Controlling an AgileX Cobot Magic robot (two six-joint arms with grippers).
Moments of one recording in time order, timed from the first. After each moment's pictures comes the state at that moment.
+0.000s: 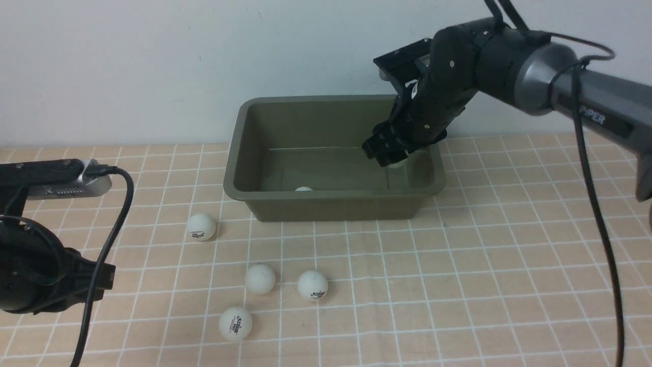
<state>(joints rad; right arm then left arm) 0.42 2.22 -1.96 0.05 0.96 -0.12 0.13 1.17 -0.74 -0.42 0.81 0.40</state>
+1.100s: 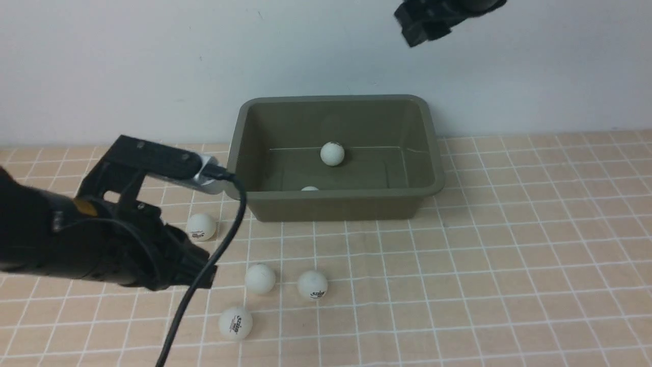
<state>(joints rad) 0.41 1.90 -2.20 -0.05 1.27 -0.13 -0.29 1.26 -0.84 -0.40 0.64 0.37</state>
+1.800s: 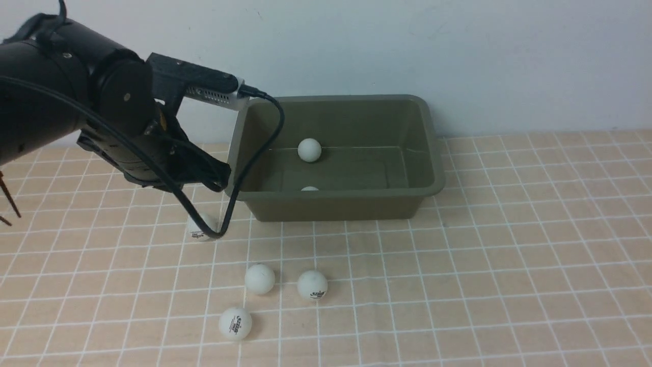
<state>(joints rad) 0.19 1.19 -1.39 -0.11 1.27 -0.12 -0.34 1.62 -1.26 0.26 0.82 -0.25</state>
